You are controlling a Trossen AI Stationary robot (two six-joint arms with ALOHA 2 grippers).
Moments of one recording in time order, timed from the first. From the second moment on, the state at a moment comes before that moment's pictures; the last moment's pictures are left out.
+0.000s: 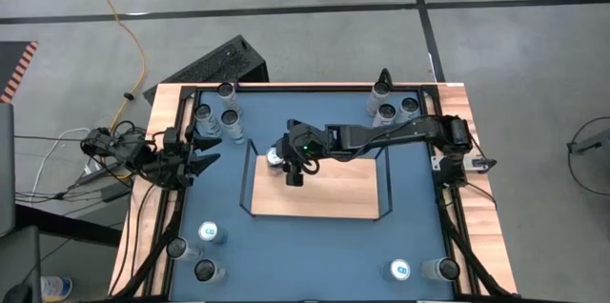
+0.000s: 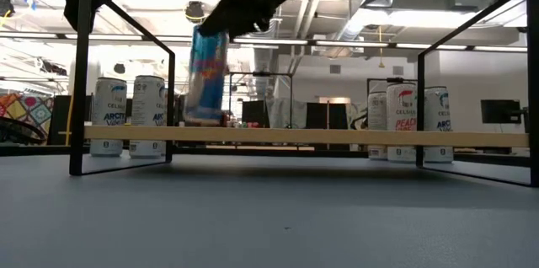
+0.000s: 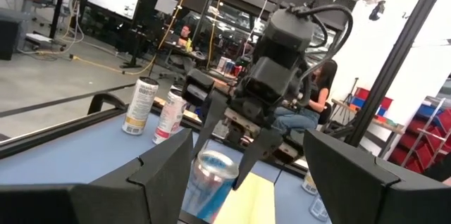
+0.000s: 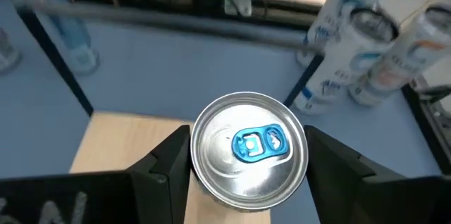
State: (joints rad) left arm -0.40 0.01 0.25 0.06 -0.61 -0.24; right arm 0.00 1.91 1.59 -0.25 0.09 -0.12
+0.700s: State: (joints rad) left arm -0.40 0.01 0.25 0.06 -0.62 -0.23; right arm -0.02 1.94 1.59 -0.17 0.07 -0.12
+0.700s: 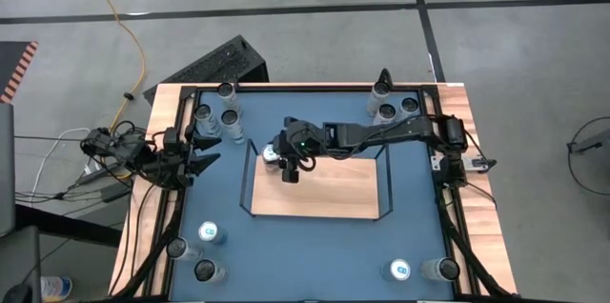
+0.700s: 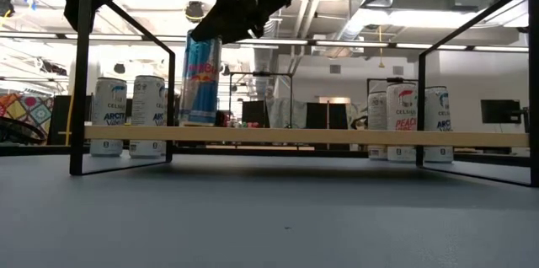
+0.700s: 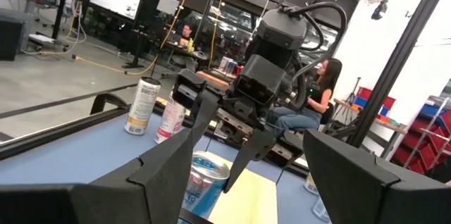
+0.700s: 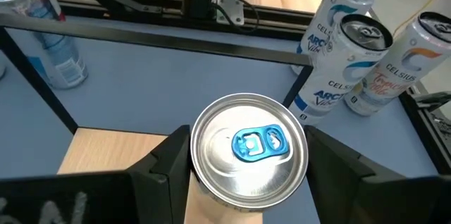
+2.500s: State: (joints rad) left arm -0.40 0.01 0.25 0.06 -0.60 -0.24; right arm 0.11 1.86 2.05 -1.06 0.12 -0.05
